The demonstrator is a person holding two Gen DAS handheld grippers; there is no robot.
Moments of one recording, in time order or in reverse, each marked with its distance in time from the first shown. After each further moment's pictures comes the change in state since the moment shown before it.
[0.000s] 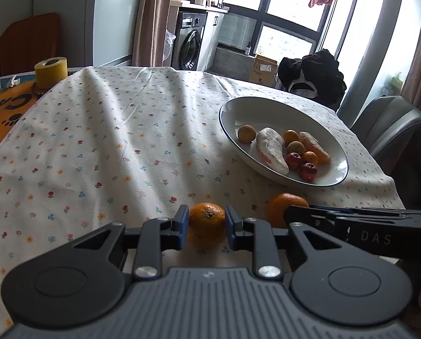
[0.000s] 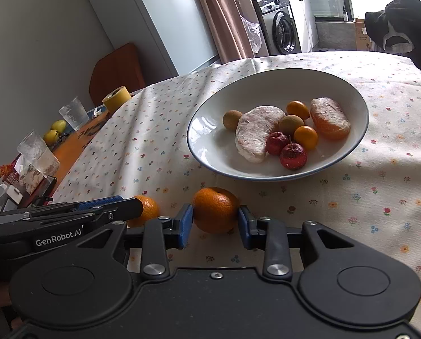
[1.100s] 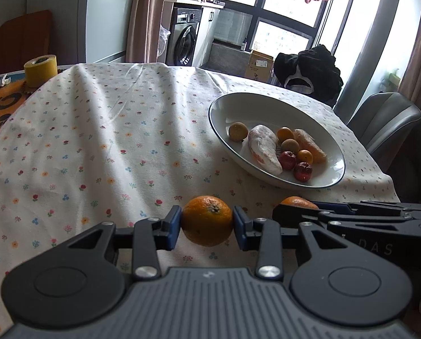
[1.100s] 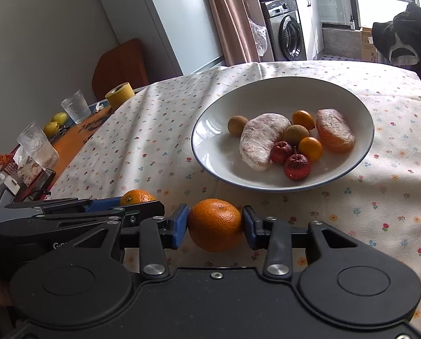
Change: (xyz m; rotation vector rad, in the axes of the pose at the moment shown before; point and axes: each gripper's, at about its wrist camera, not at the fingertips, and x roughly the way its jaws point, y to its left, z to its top) left arm 0.008 -0.010 0.006 0.010 0.008 -0.012; right arm 0.000 0.007 0.008 -0.055 -0.002 -0.007
